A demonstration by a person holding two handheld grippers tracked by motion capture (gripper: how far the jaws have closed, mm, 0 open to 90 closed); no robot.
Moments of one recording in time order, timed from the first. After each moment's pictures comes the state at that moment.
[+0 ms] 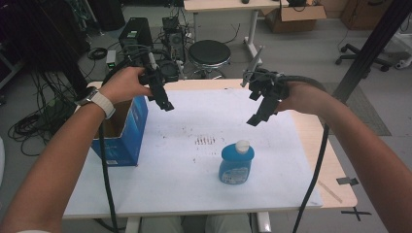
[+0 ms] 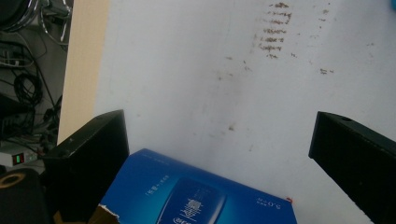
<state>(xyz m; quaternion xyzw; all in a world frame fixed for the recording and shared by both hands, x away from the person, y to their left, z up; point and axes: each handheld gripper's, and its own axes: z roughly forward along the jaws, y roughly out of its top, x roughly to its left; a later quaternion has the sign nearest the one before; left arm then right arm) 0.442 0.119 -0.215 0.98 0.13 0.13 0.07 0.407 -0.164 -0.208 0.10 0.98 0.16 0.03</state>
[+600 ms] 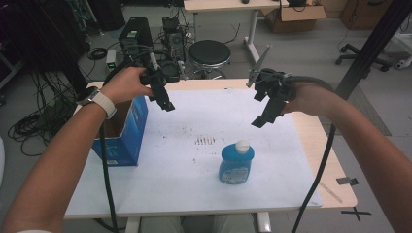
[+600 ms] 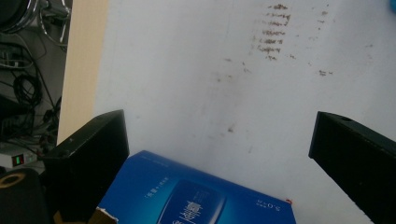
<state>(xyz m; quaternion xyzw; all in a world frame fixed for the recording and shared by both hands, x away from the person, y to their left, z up) 0.442 0.116 -0.215 0.98 0.13 0.13 0.07 0.394 -0.174 -0.199 0.10 0.98 0.17 0.03</state>
